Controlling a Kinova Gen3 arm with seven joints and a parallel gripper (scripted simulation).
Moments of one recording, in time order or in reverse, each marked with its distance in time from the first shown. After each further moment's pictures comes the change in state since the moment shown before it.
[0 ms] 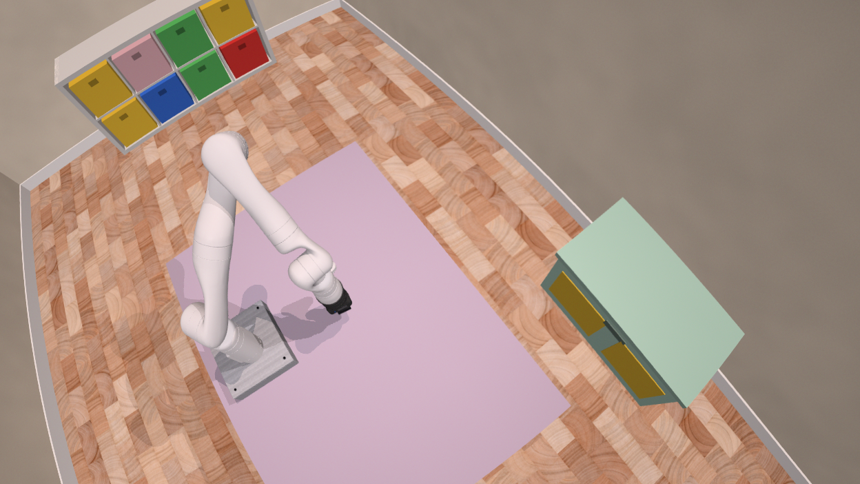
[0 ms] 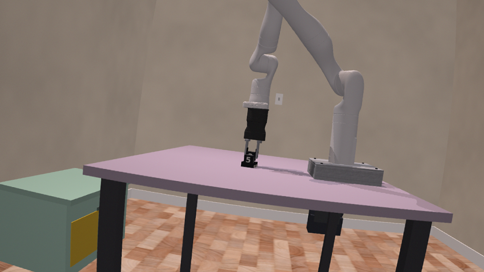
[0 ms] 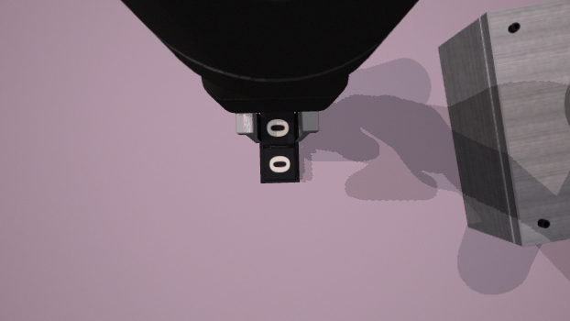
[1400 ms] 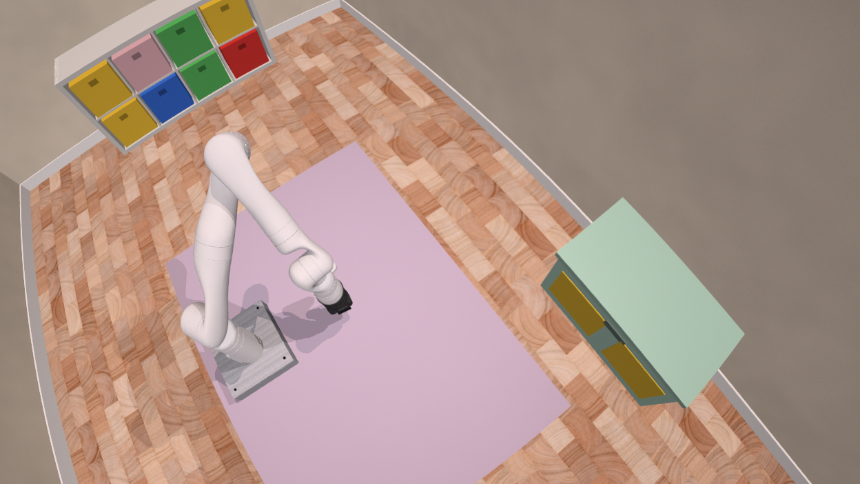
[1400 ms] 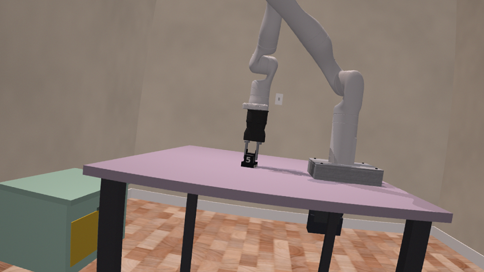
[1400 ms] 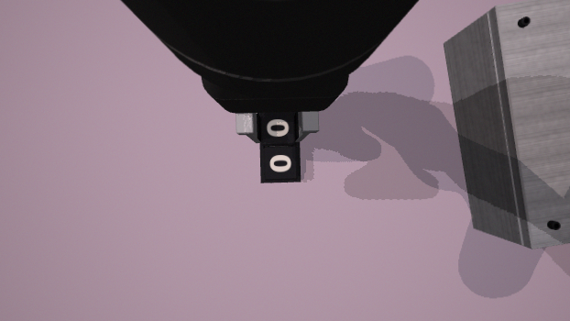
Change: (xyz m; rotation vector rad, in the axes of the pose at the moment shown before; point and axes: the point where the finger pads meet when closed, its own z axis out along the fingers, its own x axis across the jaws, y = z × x) arm 0.001 -0.001 0.005 0.001 0.002 -0.002
